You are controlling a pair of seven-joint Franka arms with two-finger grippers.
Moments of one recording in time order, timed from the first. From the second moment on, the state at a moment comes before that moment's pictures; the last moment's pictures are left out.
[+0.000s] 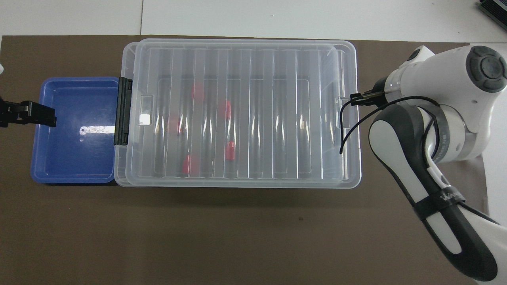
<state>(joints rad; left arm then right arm) 0.03 0.01 -0.07 -1.59 0.06 1.63 0.01 0.22 0.23 -0.08 -1.75 0.15 2.16 -0.06</state>
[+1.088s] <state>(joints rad) 0.03 0.01 -0.07 -1.59 0.05 1.63 0.01 0.22 0.23 -0.07 -1.76 0.21 2.16 -0.07</state>
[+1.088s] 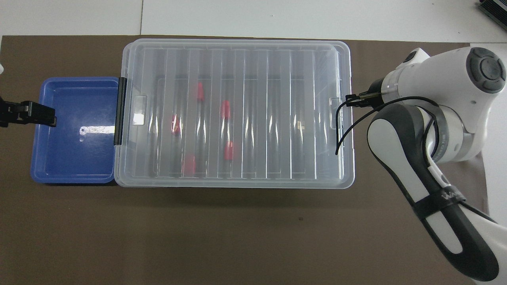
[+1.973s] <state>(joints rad) 0.03 0.01 -0.07 -1.59 0.05 1.63 0.01 0.17 0.07 -0.10 -1.71 -0.05 1.83 0.13</state>
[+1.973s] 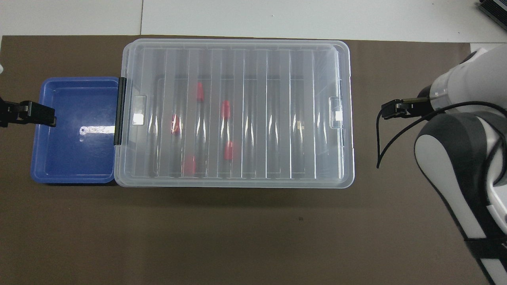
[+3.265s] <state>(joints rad) 0.03 0.01 -0.07 -1.59 0.05 1.63 0.01 0.03 -0.02 -0.09 -1.59 0.00 1.50 0.04</state>
